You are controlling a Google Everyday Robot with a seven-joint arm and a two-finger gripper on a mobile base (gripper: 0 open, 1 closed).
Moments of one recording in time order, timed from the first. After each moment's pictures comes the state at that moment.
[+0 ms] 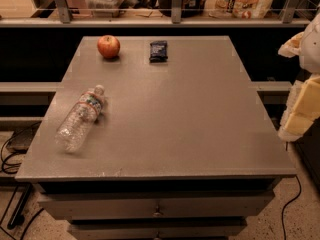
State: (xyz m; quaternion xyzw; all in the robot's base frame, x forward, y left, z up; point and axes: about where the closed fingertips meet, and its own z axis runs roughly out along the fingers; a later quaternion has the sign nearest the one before) arm 0.438 -0.217 0.976 -0.60 0.78 -0.03 0.16
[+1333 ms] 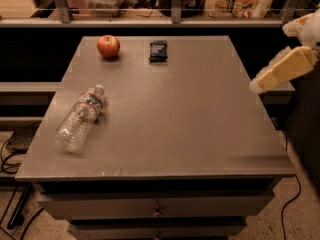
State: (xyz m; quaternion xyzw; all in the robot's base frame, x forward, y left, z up) arm 0.528 -0.213 0.992 -0.47 0.80 0.07 0.37
